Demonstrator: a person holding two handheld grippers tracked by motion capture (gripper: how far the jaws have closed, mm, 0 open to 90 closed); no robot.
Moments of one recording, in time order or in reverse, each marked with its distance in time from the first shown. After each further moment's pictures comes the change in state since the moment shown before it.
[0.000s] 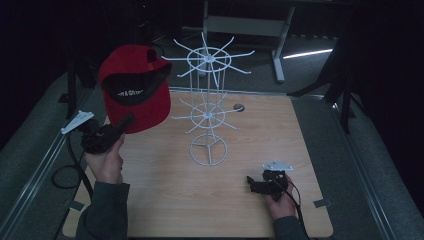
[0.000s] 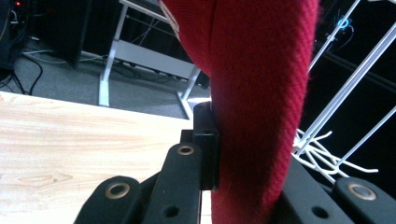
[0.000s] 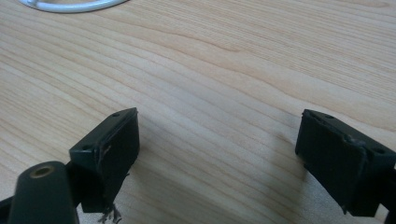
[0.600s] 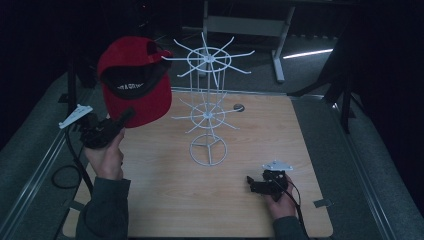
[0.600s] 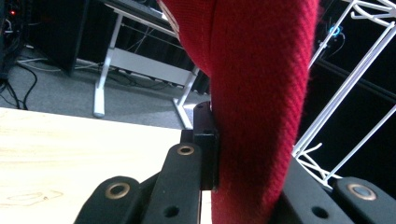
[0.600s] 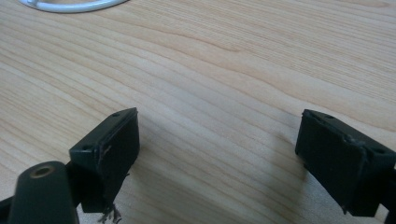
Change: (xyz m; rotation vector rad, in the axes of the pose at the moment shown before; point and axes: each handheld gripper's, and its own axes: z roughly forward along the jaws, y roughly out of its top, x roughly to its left) left arm -0.007 0.014 0.003 -0.021 -0.017 0.004; right arm 0.000 0.000 0.000 0.000 0.000 0.001
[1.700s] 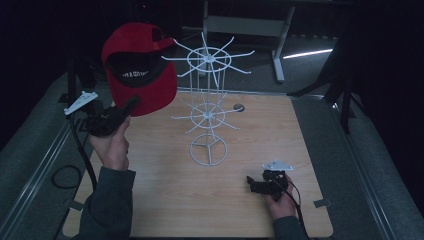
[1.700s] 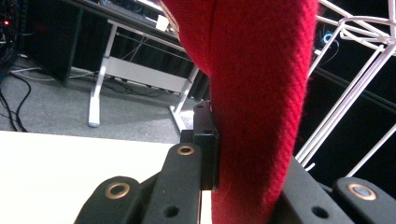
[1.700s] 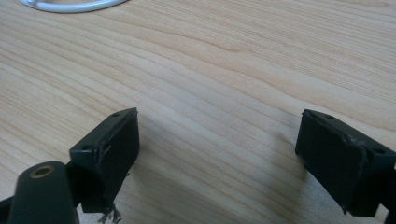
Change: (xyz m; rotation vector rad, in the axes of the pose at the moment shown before) left arm -0.014 0.022 0.018 -0.022 -0.012 0.007; right arm 0.000 0.000 0.000 0.000 0.000 0.000
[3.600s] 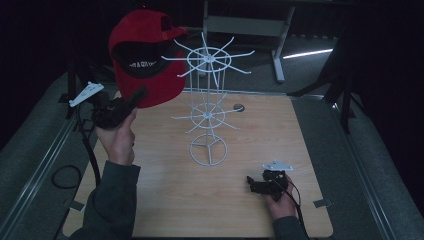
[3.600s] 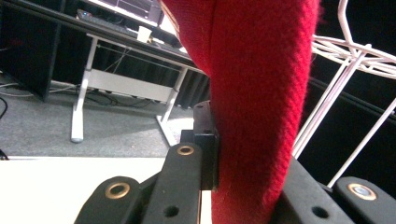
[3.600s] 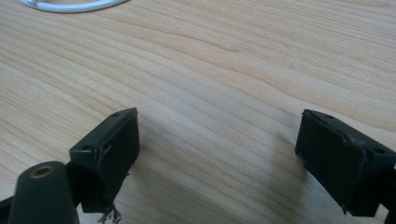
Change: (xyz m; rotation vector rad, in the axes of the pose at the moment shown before) left arm -0.017 0.014 0.013 -0.031 -0.068 0.035; right arm 0.000 0.000 0.000 0.000 0.000 0.000
